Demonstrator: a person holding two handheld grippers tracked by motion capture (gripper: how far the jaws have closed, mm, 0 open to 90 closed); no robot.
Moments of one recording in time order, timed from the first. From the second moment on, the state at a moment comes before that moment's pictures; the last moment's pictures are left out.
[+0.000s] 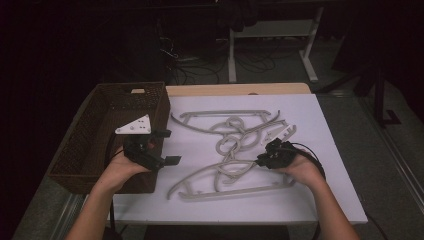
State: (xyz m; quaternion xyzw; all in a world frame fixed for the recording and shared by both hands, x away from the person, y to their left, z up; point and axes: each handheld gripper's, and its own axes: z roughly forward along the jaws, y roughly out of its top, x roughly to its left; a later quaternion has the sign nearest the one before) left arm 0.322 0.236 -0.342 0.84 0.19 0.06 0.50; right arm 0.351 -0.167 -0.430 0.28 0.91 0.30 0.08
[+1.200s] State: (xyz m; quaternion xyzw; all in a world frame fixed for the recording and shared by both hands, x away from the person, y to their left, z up) left arm 0.322 0.164 -0.379 0.87 0.19 0.03 0.46; right arm 0.314 -0.211 -0.410 0.36 0.83 0.40 0.11
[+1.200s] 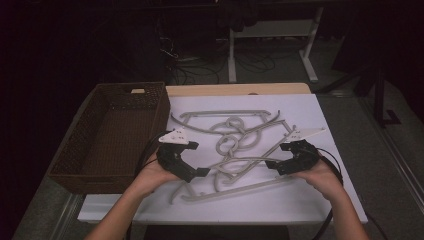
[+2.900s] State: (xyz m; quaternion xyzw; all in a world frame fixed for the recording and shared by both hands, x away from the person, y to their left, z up) left arm 0.345 0.121 -0.448 0.93 0.20 0.04 0.32; right arm 0.309 -0.205 -0.407 0.34 0.84 0.40 0.12
